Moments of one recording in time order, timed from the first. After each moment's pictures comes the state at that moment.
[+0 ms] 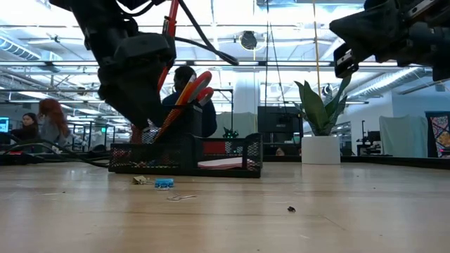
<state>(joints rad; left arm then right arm) -0.25 1.58 0.96 -0.53 -0.29 -0.81 0.17 1.02 0.09 1.02 -0.08 0.15</state>
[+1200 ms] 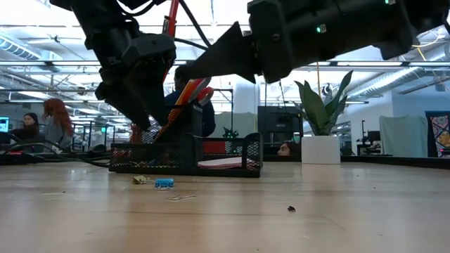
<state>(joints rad) -0.25 1.58 0.96 -0.52 -0.32 -0.90 0.42 1.96 0.94 0.75 0.58 -0.17</state>
